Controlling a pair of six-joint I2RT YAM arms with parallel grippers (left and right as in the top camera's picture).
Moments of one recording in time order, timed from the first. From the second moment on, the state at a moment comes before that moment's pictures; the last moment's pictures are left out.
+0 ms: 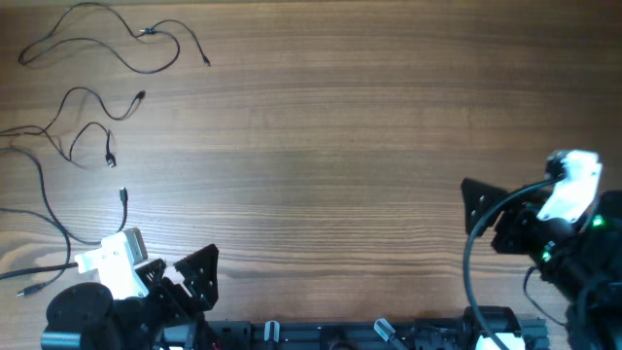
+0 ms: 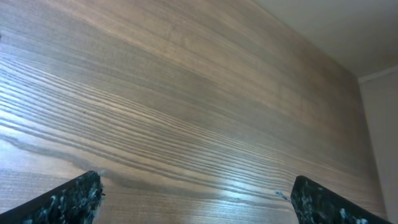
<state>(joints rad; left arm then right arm) -0.06 0.42 1.10 -1.36 0.21 -0.52 -0.02 0.71 1.23 -1.17 -0.23 0.26</state>
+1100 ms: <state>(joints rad) -0.06 0.42 1.10 -1.36 0.20 -0.52 0.04 0.02 0.02 0.15 -0.23 0.17</state>
